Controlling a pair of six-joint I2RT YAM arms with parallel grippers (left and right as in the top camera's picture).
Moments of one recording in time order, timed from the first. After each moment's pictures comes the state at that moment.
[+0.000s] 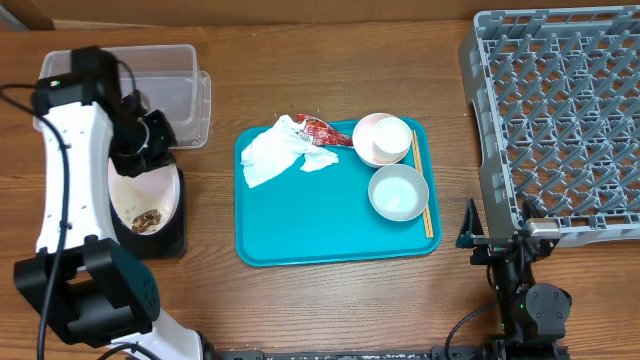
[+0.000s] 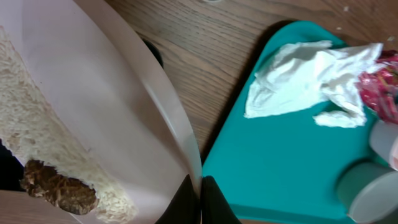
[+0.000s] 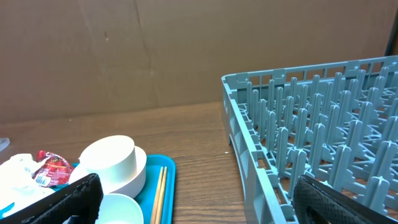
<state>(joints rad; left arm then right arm) 0.26 1.81 1.69 -1.37 0.24 -0.25 0.00 0.01 0.02 -0.04 -0.02 0.12</state>
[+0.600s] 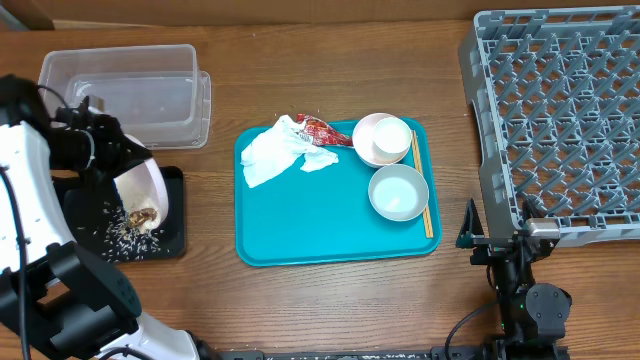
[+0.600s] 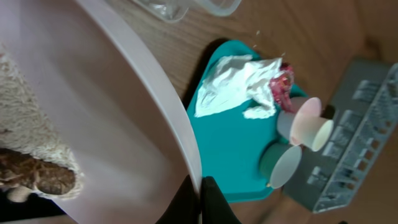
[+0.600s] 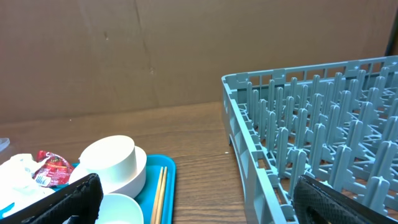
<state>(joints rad) 0.53 1.81 1.69 -1.40 0.63 -0.07 0.00 0.01 0.02 -0.04 -0.02 0.12</state>
